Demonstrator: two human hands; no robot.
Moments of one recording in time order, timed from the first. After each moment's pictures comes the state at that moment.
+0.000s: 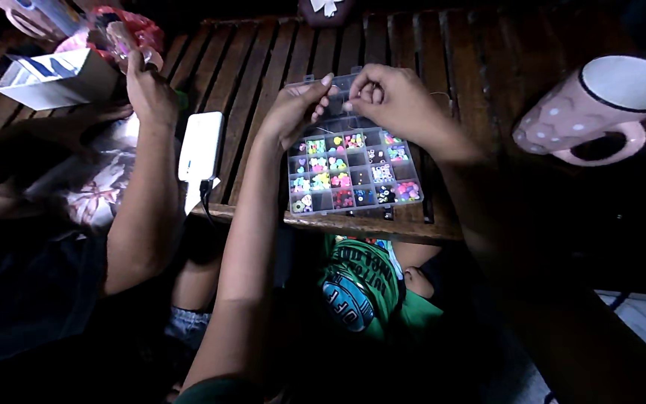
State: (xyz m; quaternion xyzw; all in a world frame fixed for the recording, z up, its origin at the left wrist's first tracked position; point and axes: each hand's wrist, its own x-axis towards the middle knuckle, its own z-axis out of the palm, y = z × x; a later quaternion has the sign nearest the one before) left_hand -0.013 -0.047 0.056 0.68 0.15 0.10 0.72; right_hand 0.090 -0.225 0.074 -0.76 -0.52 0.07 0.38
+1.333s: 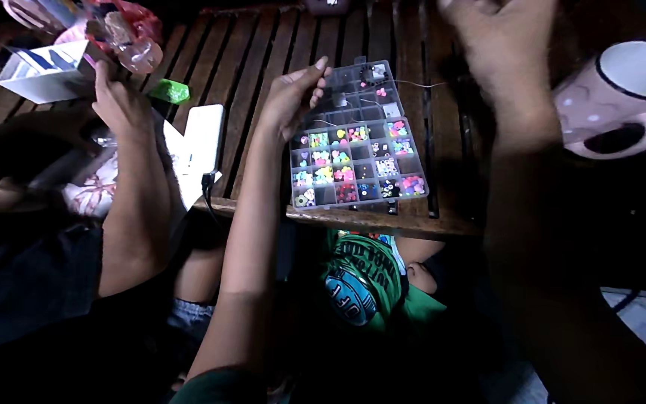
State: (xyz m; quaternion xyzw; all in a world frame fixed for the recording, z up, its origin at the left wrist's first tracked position) left_hand -0.012 -0.044 0.054 0.64 0.17 0.16 0.73; right_hand 0.130 -0.263 0.102 -0.77 -0.39 -0.05 0.50
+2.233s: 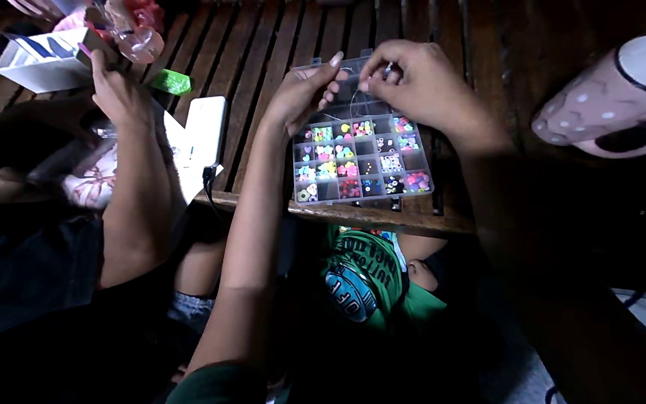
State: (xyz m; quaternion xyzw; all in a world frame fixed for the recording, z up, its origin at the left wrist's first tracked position) left_hand -0.014 -0.048 0.056 0.69 0.14 0.10 0.71; right_hand 0.093 -0.230 0.079 -0.76 -0.55 0.07 0.35
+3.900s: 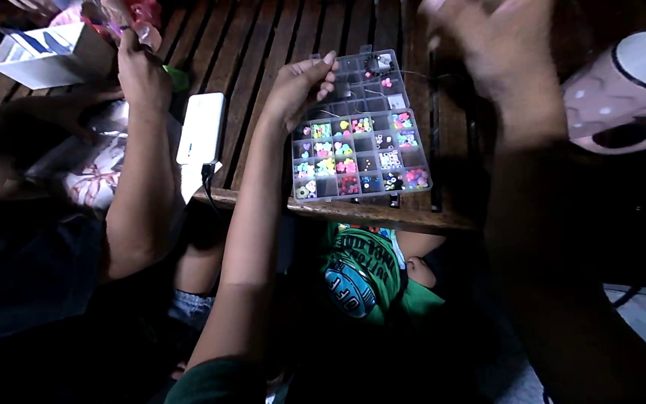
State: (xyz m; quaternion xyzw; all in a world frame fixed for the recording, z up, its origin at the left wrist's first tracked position) left_hand -0.012 -0.045 0.054 0.68 0.17 0.13 0.70; right_hand 0.117 -0.255 0.100 -0.65 -0.50 0.02 0.57
